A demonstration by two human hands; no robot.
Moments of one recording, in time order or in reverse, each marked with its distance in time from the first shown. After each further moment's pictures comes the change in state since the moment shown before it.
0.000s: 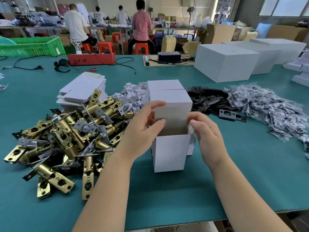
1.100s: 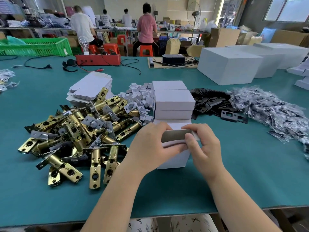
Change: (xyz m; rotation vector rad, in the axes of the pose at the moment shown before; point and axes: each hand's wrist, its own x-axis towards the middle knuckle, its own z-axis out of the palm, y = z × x) left_hand -0.033 0.010 0.018 0.543 0.048 0.058; right_hand -0.031 0.005 0.012 -0.450 0.130 -0.280
